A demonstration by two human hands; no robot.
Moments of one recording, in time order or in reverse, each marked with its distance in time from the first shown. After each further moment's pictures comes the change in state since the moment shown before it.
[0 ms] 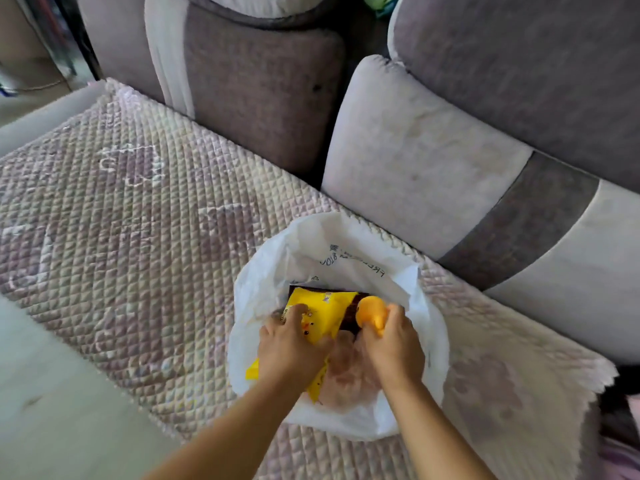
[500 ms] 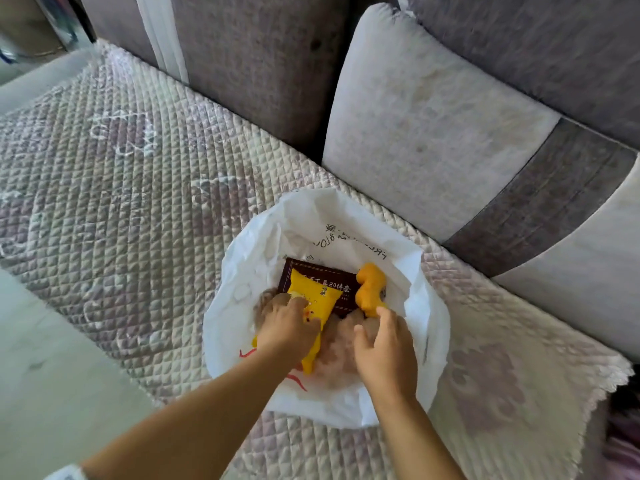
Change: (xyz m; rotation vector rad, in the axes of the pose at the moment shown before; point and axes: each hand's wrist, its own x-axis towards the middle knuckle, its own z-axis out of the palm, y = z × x) left_hand 0.033 -0.004 0.046 0.167 -0.089 -0.022; right_hand -0.010 0.035 0.013 0.072 -0.022 -0.078
